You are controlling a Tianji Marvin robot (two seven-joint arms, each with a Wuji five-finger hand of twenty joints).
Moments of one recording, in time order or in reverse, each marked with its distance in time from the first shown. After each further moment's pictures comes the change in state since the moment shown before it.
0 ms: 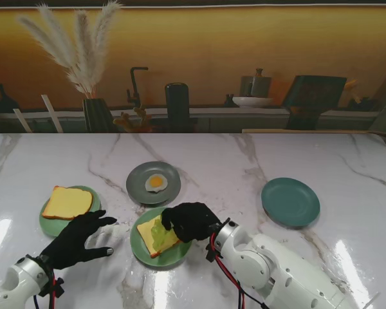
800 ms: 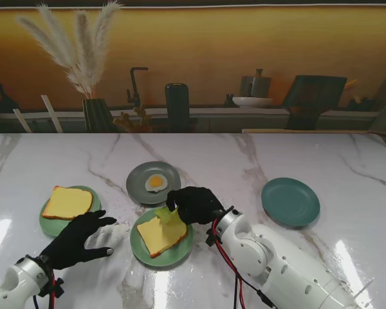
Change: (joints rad) left arm 0.002 0.000 -0.002 -0.002 0.000 0.001 -0.003; right arm 0.056 -0.036 0.011 0.080 0.021 0.011 -0.102; left_hand 0.000 0.000 0.000 0.000 0.000 0.000 -0.005 0.000 0.000 0.000 0.000 0.000 0.000 0.000 0.000 0.000 0.000 0.000 0.000 0.000; right_hand -0.040 0.057 0.053 0.056 0.008 -0.010 -0.011 0.055 -0.002 -0.005 0.025 0.028 0.000 -0.014 0.043 0.025 -0.007 -0.009 0.000 0.025
